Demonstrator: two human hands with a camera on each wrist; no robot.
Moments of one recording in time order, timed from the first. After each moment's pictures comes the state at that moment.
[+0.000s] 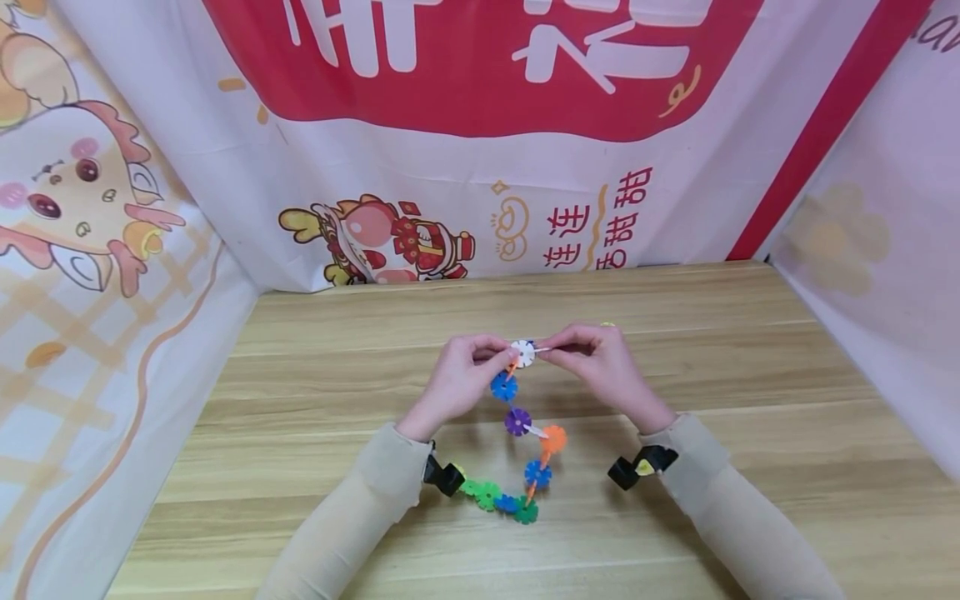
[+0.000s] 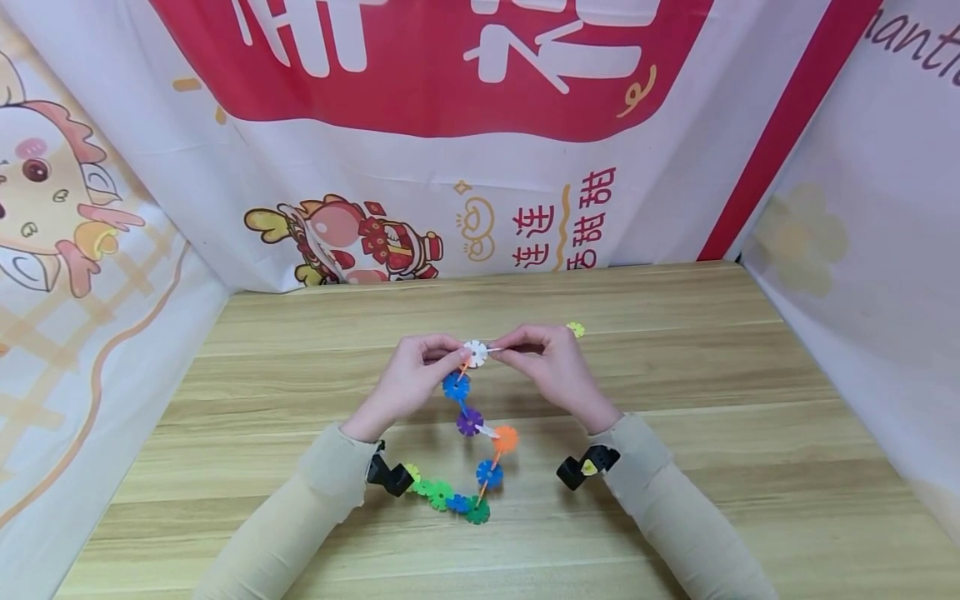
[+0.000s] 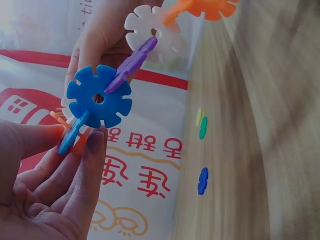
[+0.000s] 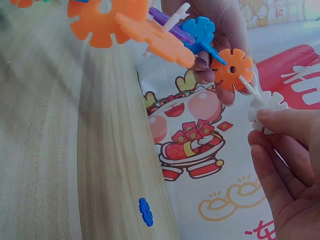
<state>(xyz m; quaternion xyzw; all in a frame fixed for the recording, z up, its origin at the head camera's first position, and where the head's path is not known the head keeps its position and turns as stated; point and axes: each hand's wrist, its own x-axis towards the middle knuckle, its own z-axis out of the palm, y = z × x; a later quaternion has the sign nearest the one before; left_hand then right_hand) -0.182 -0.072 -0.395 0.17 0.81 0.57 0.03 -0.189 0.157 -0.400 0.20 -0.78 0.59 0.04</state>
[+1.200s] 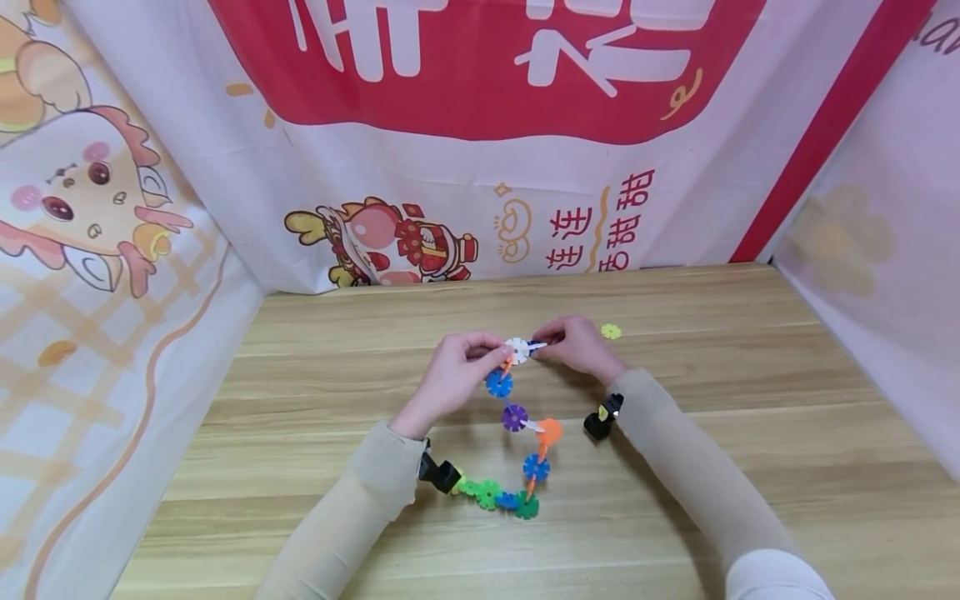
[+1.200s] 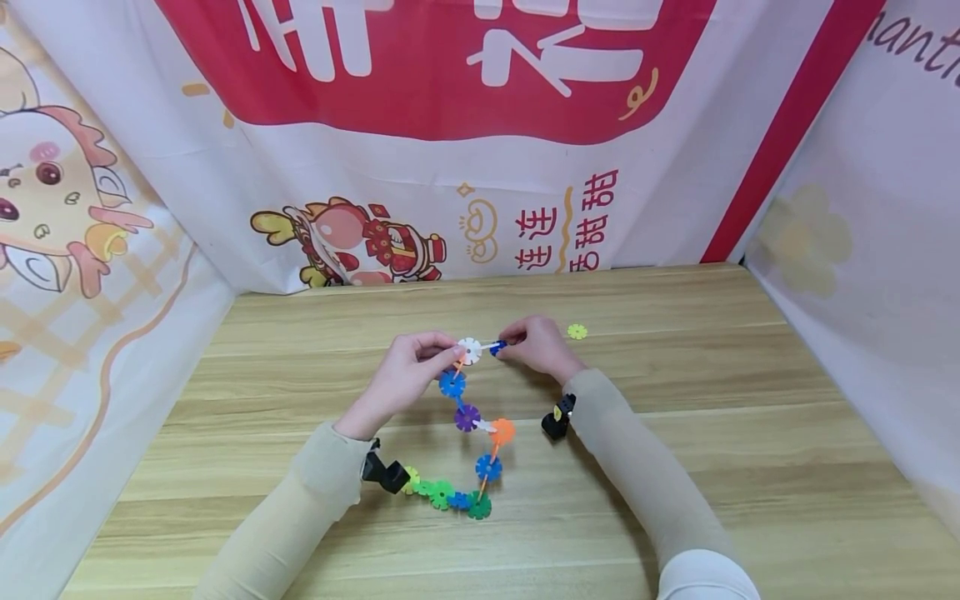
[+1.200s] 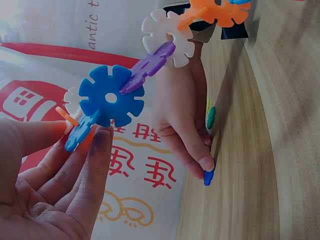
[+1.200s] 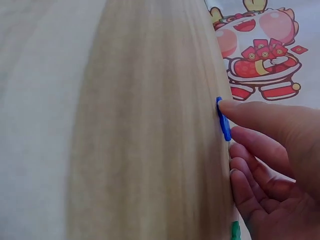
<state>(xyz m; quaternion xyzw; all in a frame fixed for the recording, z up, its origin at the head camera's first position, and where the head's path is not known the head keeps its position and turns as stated) -0.179 -0.083 -0.383 0.14 0.81 0.57 0.04 -0.275 0.151 -0.461 0.16 -0.90 0.41 -0.07</state>
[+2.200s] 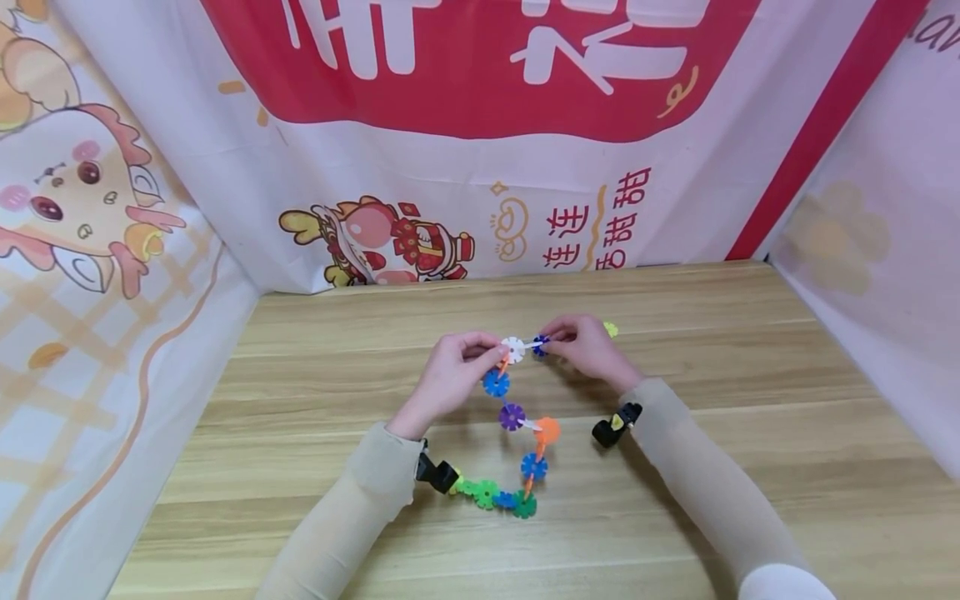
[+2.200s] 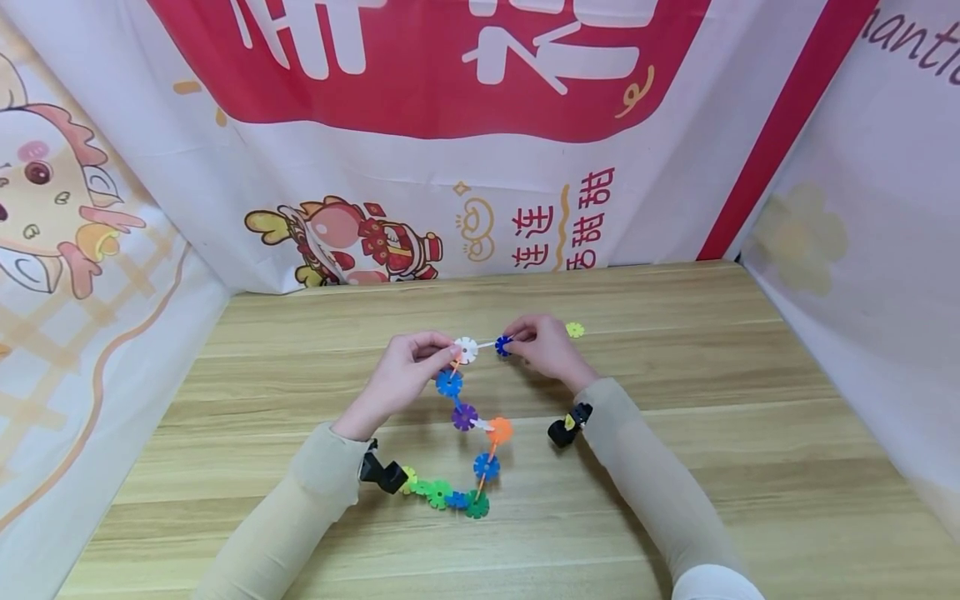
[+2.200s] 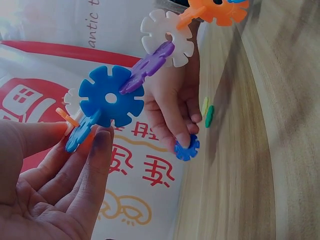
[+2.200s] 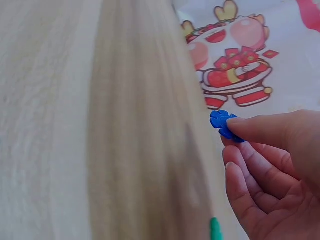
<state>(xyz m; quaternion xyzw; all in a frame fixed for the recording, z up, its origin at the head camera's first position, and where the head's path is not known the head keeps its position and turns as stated) -0.182 -0.083 -0.390 0.14 0.80 0.58 0.04 -0.256 0.164 -0.450 0.14 -0.87 0.47 -0.05</state>
